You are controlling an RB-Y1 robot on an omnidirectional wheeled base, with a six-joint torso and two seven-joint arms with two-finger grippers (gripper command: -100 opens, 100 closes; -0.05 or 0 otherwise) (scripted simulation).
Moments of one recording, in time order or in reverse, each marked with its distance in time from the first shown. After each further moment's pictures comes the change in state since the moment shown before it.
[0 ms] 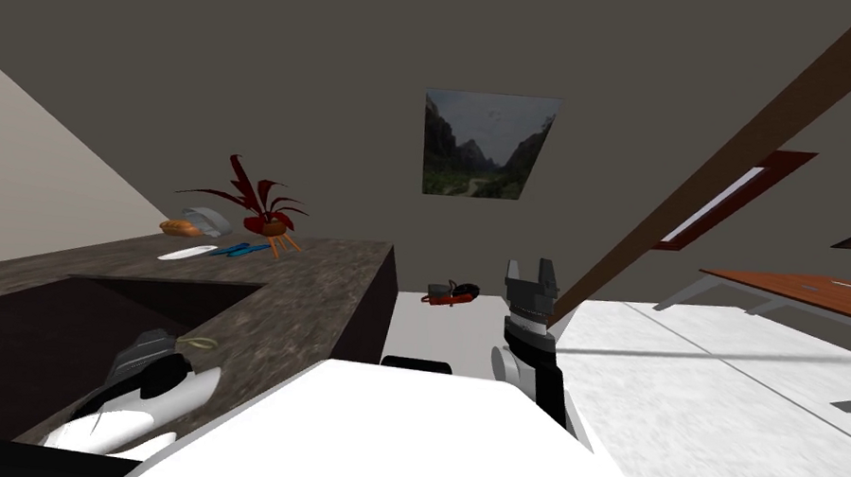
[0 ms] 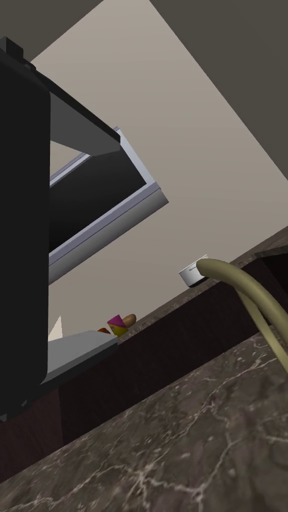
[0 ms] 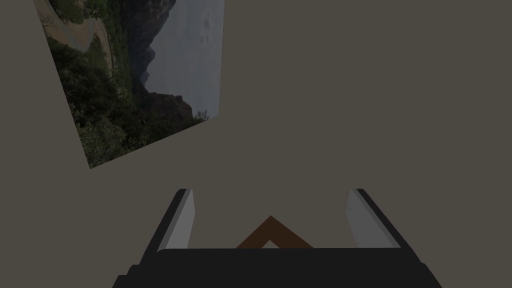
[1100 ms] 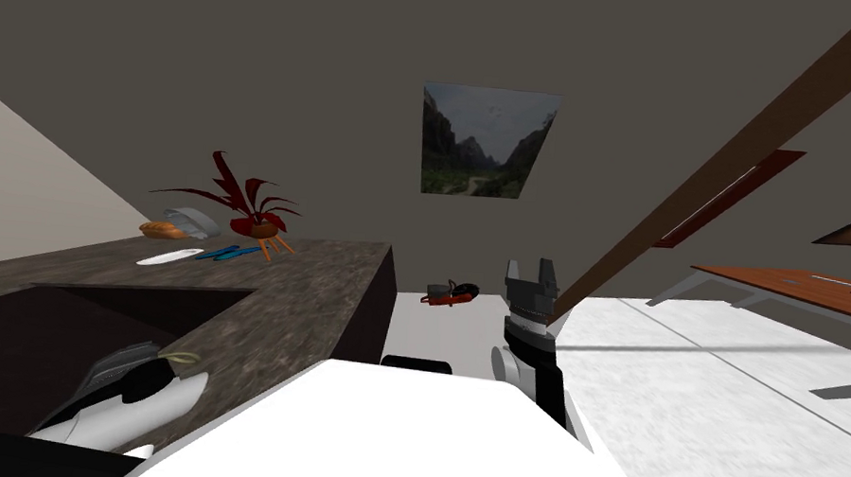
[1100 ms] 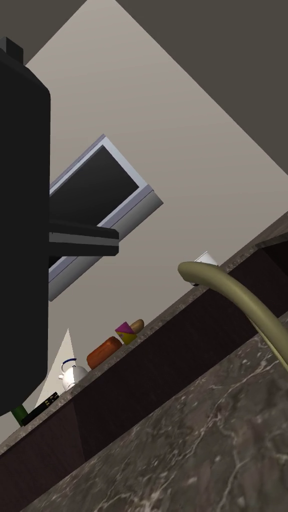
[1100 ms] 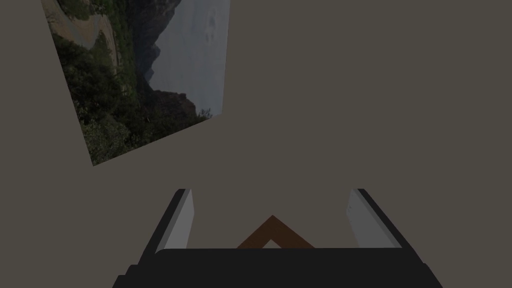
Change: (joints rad) left arm 0.044 0.039 -0.020 -0.010 0.007 0.086 -0.043; right arm 0.000 0.000 0.000 0.000 0.000 0.000 0.000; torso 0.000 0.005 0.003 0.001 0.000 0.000
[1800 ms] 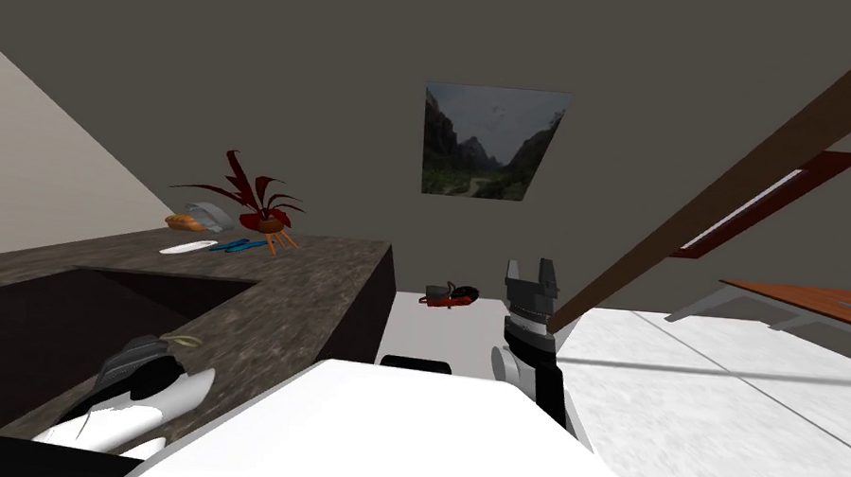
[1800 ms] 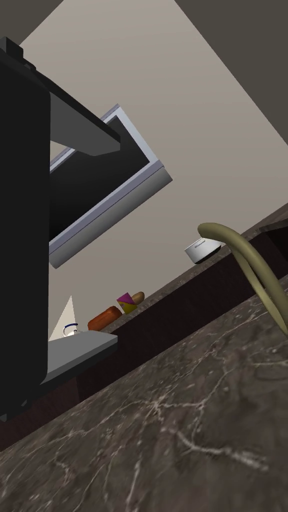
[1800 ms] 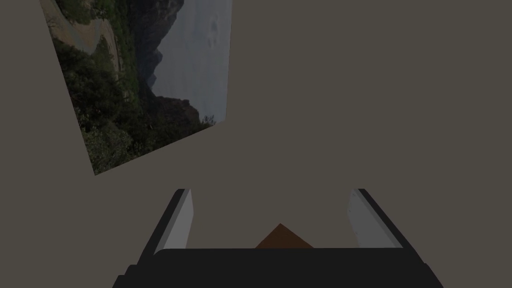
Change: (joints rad) left arm -0.020 -0.018 0.005 0.001 0.027 -0.015 0.046; right arm 0.000 0.000 0.000 0.000 0.000 0.000 0.000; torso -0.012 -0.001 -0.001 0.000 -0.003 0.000
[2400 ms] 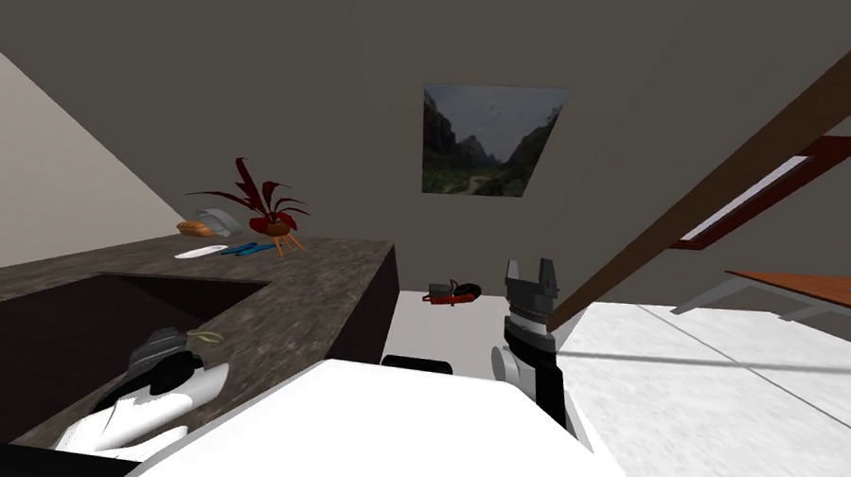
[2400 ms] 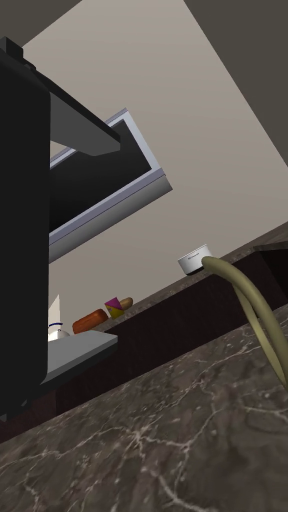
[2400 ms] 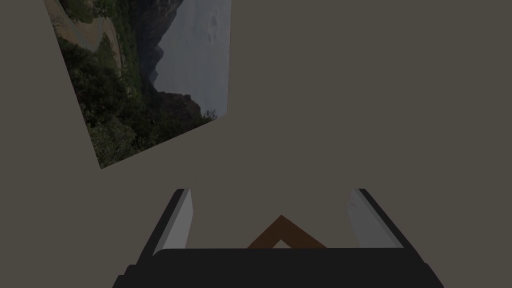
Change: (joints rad) left arm -0.038 -0.035 0.006 0.016 0.010 -0.072 0.038; right arm 0.000 -0.001 0.000 0.000 0.000 0.000 0.000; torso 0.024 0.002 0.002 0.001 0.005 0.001
